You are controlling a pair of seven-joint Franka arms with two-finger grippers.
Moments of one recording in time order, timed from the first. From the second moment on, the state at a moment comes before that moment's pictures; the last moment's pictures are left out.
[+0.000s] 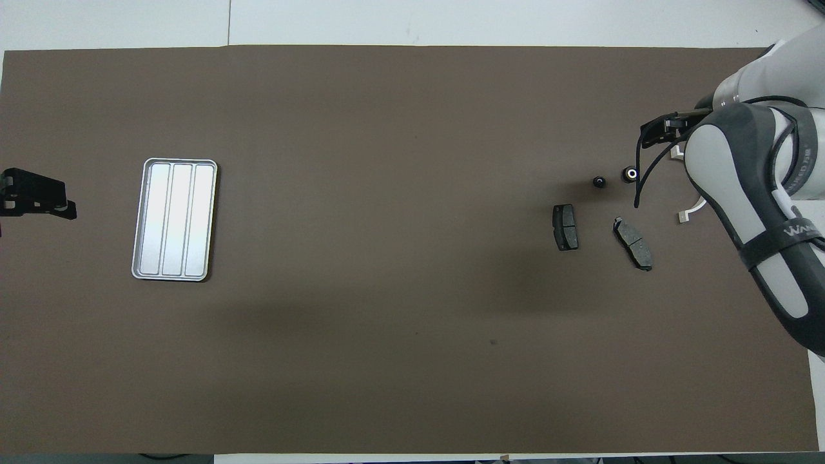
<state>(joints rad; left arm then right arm) 0.02 -0.03 -0.01 -1.59 -0.02 1.50 -0.16 -0.06 0.40 0.01 -1.57 -0.01 2.02 -0.04</state>
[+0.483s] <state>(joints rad) 0.02 -0.03 -0.01 -1.59 -0.02 1.50 -0.16 -0.06 0.52 0.01 -1.48 -0.01 2.07 -0.04</state>
